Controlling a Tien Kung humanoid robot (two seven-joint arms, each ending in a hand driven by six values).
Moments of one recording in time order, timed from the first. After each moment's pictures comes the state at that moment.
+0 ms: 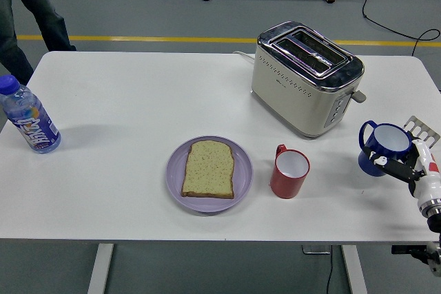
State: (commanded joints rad) left arm -0.16 0.01 -0.41 -0.25 -0.27 0.19 -0.04; right arm 0.08 -0.30 1.23 1.28 -1.09 -0.31 0.14
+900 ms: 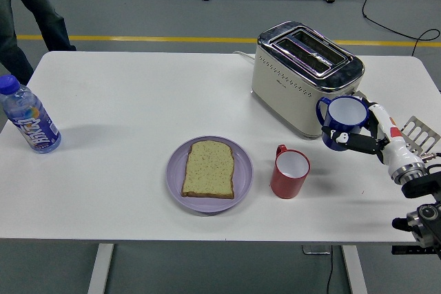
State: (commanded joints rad) left arm -0.16 0.02 -0.41 -0.25 -0.28 0.19 -0.04; right arm 0.25 -0.30 1.14 1.40 -1.27 -0.23 0.00
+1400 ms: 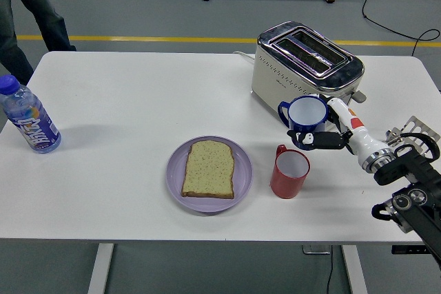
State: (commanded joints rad) left arm -0.16 0.02 -0.41 -0.25 -0.26 0.20 -0.04; right arm 0.37 -0.28 1.01 1.39 -1.37 -0.16 -0.07
